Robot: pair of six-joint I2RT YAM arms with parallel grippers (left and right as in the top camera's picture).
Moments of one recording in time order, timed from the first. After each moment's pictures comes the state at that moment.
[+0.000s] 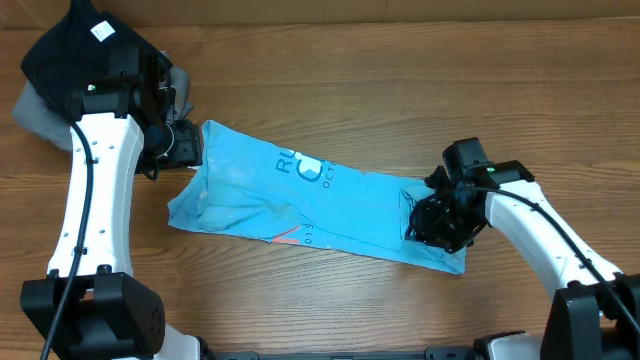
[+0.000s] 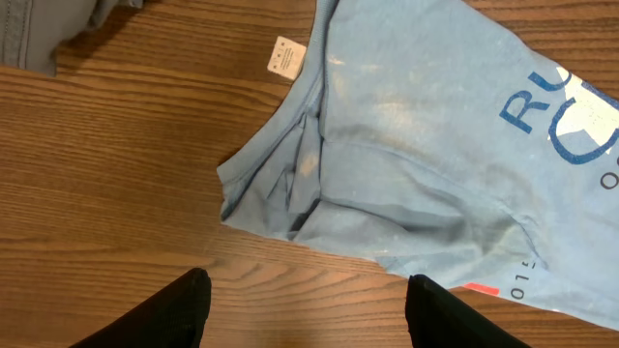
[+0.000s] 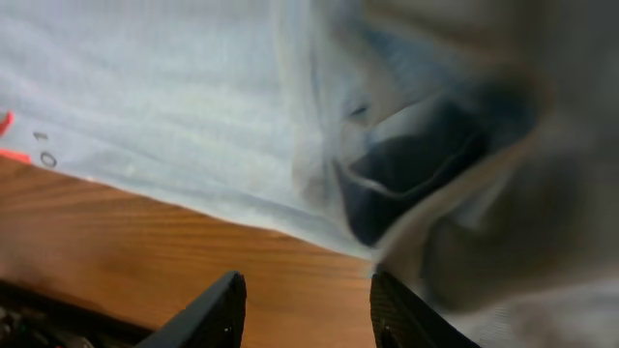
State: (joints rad) left arm 0.07 1.71 1.63 -1.33 0.00 -0.09; right arm 0.16 1.53 0.95 -1.00 -0.37 0.28
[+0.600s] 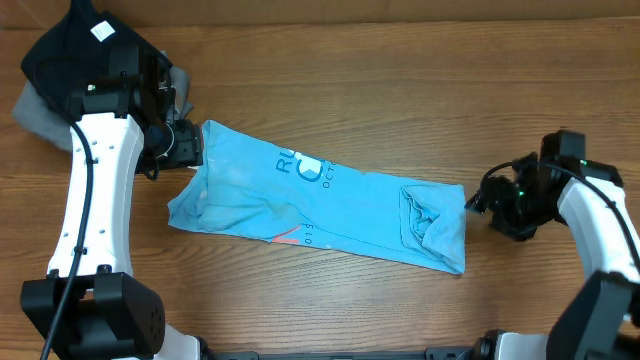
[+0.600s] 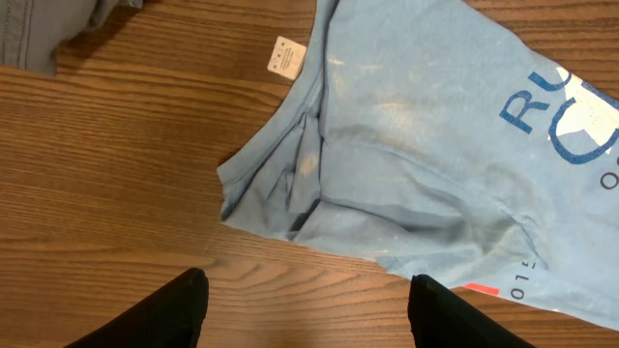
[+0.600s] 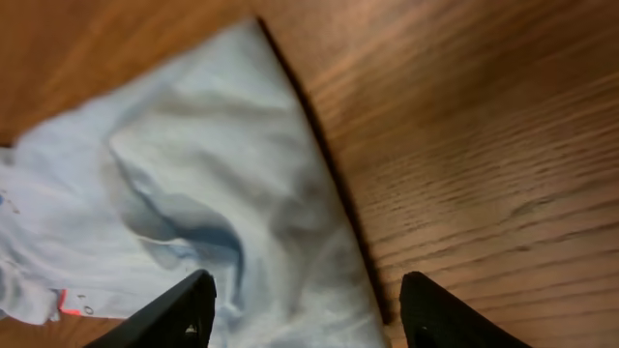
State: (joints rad) left arm 0.07 1.71 1.63 -1.33 0.00 -0.09; right arm -0.27 1.57 0.97 -0.99 -0.36 0.25
